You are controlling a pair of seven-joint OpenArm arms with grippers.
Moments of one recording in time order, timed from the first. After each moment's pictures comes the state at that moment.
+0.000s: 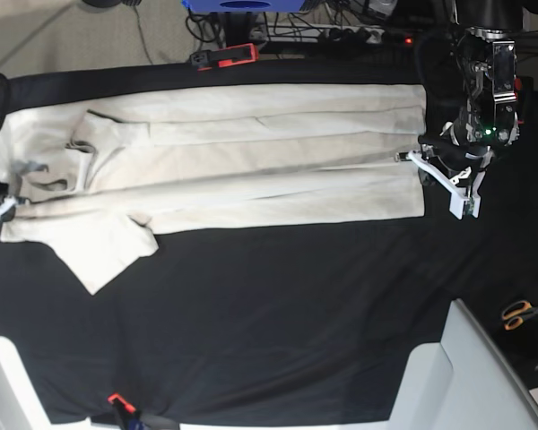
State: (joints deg) left arm 11.6 -20.1 -9.2 82.0 -22.7 -7.5 38.5; right arm 12.4 29.9 10.3 39.8 19.0 26.7 -25.4
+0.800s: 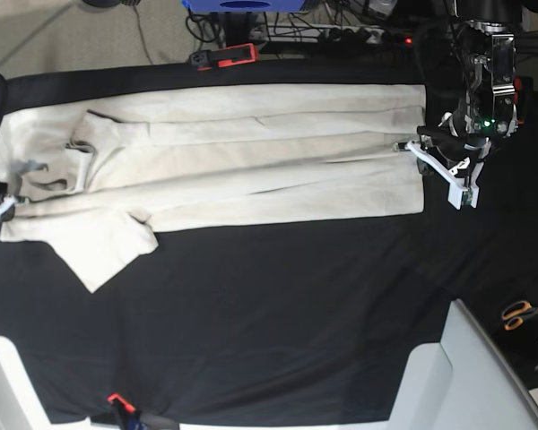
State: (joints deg) left arm 13.3 -20.1 -9.2 82.1 -22.8 -7.5 38.7; right arm 12.4 30.6 9.3 39.8 19.0 26.8 -25.3
